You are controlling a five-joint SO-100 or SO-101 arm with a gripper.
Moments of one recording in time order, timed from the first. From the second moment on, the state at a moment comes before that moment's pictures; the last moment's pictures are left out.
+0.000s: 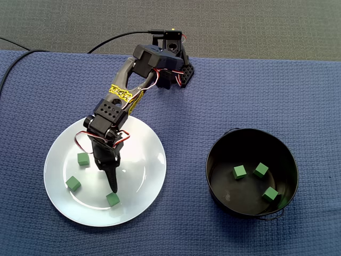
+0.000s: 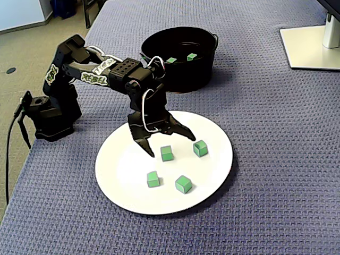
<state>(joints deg) 30.1 47.1 53.3 79.7 -34.5</state>
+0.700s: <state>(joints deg) 30.1 46.2 52.4 76.7 -35.4</state>
